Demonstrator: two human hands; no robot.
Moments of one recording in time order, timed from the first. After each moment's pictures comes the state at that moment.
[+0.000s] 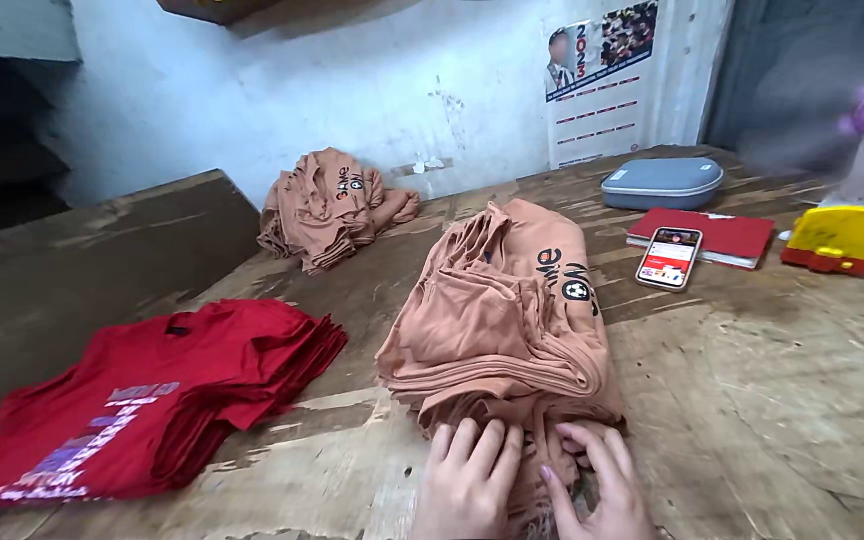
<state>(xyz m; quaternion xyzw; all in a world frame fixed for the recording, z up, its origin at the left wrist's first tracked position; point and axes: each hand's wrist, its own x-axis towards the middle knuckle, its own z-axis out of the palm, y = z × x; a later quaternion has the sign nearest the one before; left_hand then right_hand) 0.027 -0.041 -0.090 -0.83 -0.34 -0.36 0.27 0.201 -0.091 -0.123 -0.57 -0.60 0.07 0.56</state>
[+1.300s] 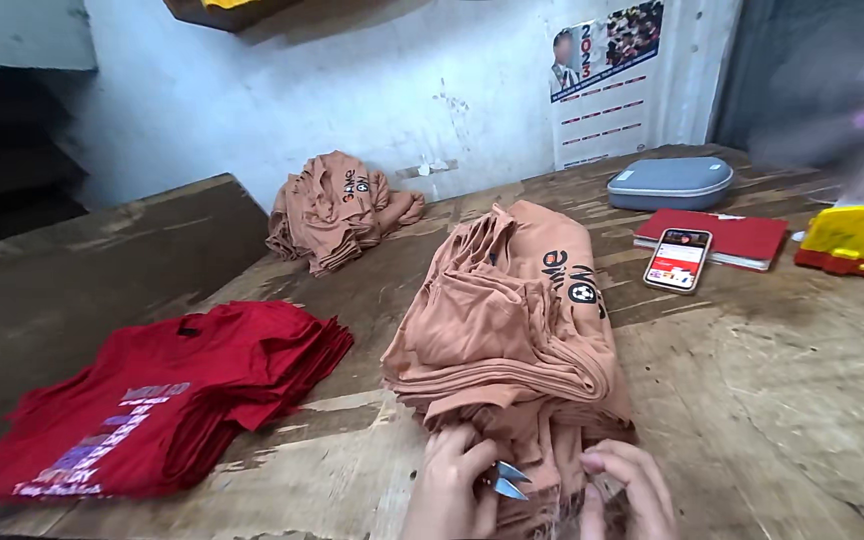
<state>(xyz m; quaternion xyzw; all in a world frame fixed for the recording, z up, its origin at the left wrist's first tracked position) 0.000 -0.033 -0.104 -0.84 -0.38 -0.37 0.01 0.201 -0.094 -0.128 -0.46 -0.59 0.03 0.67</state>
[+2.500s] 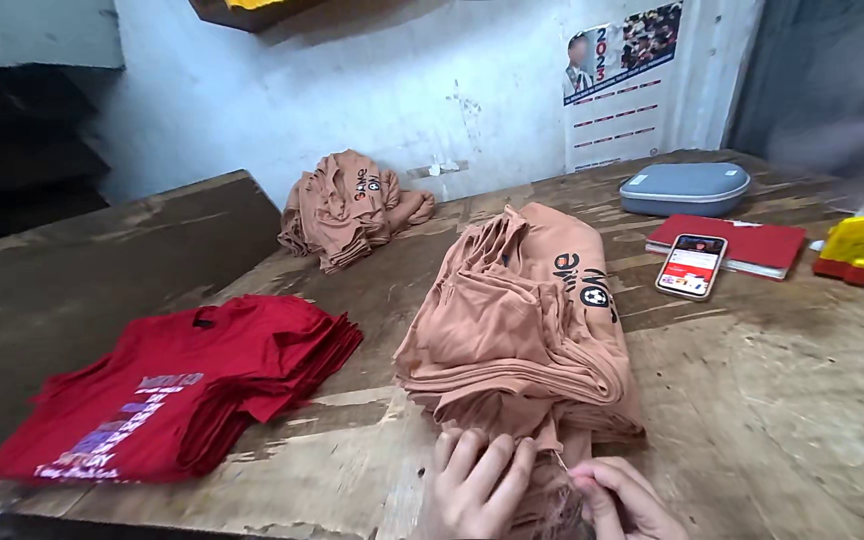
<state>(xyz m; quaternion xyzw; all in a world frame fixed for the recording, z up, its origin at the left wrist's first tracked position) 0.011 -0.036 -0.098 -0.80 -0.28 -0.45 0.26 0.195 -0.095 -0.123 -0.40 -0.56 0.18 0.70</state>
